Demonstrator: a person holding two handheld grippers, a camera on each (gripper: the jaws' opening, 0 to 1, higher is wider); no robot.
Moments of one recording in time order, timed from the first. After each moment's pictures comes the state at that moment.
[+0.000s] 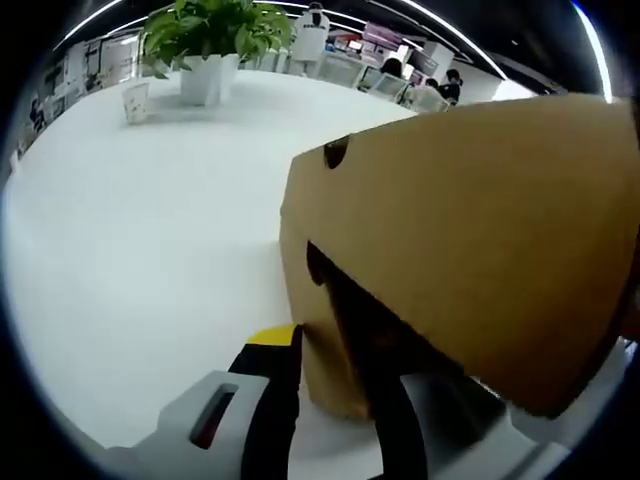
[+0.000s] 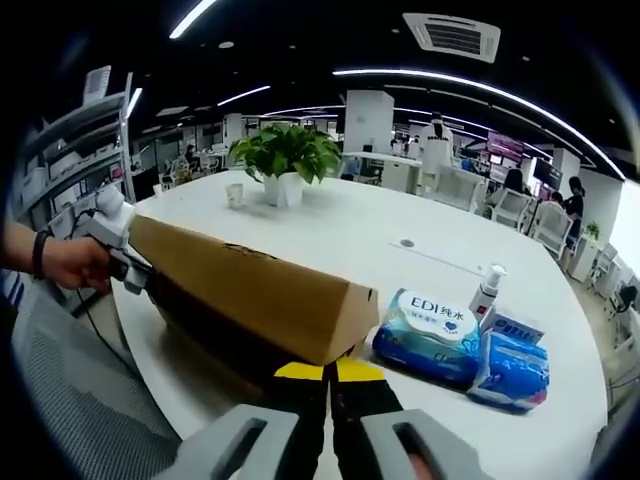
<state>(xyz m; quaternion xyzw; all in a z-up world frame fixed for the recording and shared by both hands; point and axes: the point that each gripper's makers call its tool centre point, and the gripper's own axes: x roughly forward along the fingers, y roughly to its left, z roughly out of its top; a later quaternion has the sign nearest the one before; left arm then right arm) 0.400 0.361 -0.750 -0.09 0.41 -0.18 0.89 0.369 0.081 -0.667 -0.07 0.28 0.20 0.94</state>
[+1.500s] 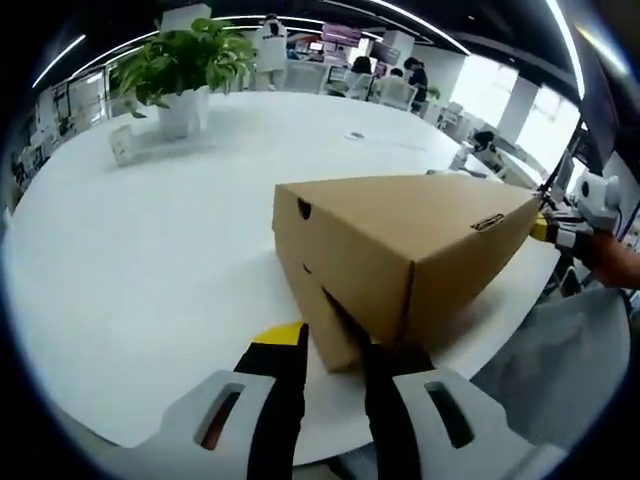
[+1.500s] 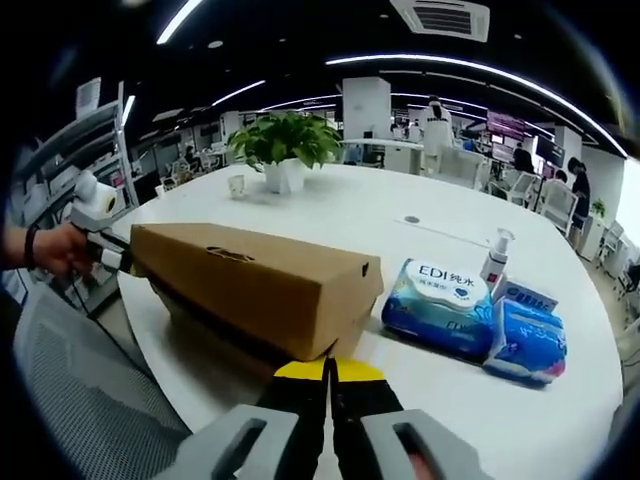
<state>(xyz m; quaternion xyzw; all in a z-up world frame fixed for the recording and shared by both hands) 0.367 0.379 -0.712 -0.02 0.39 -0.23 0.89 0.355 0.077 -0.691 -0.05 0.31 0.21 0.93</state>
